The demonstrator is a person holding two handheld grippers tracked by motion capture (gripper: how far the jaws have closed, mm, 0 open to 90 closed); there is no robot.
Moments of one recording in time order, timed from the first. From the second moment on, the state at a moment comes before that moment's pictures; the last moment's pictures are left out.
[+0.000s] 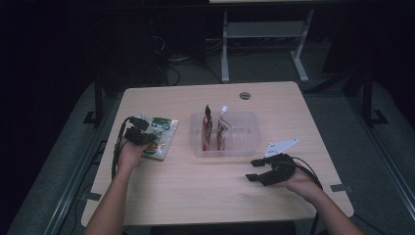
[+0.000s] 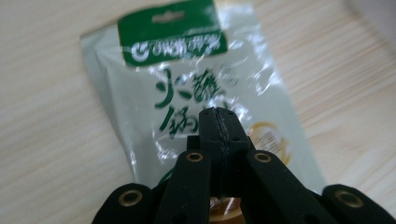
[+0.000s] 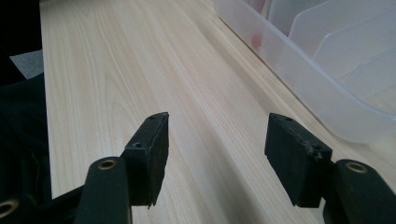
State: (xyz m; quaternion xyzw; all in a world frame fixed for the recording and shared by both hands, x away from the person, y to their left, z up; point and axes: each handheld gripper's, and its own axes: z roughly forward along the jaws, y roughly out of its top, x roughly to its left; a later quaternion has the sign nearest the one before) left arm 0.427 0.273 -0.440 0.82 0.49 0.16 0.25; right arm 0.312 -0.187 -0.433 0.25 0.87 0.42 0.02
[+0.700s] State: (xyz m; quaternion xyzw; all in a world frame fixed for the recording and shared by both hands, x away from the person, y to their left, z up) left arm 0.422 0.278 -0.448 0.84 0.47 0.10 0.25; right arm 0.312 -0.187 -0.434 0.25 0.87 0.42 0.02
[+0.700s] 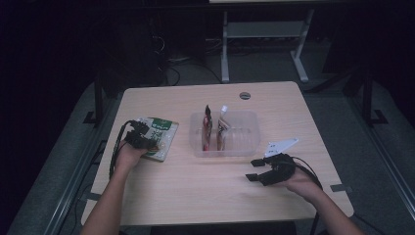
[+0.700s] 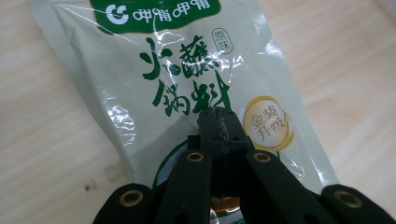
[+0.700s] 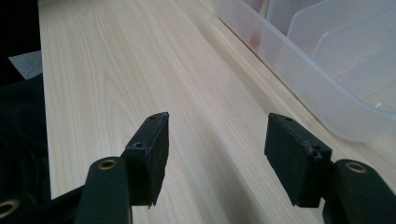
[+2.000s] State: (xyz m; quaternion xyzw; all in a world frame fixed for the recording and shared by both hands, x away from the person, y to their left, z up) left arm 0.359 0.322 -0.426 0.80 0.51 0.15 0.27; right arm 0.312 -0.189 -0.431 0.26 0.87 0.42 0.02
